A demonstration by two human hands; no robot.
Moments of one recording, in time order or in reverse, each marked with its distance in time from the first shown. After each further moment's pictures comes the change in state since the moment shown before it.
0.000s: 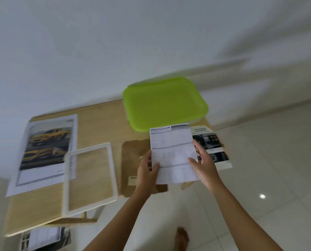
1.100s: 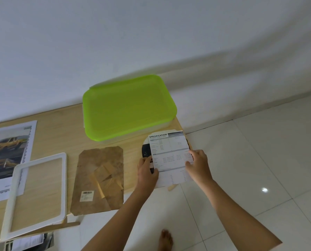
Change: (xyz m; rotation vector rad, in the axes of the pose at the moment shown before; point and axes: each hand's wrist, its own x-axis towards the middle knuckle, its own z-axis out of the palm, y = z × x) left_hand 0.032 0.005 0.168 0.403 -0.030 0.032; right_hand 0.084 0.080 -0.129 -0.593 0.051 0.100
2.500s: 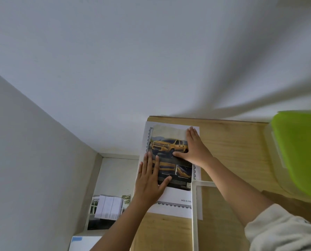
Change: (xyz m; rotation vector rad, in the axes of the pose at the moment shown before) left_hand 0.055 -0.347 -0.462 0.666 0.155 -0.002; right_hand 0.028 -0.478 0.411 -0.487 -0.470 -0.511
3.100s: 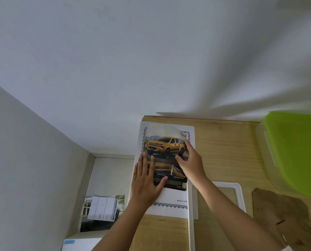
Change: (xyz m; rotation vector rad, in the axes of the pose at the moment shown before) left_hand 0.001 -0.004 0.002 -0.010 0.035 -0.024; right_hand -0.036 -0.019 0.035 0.691 0.328 0.125
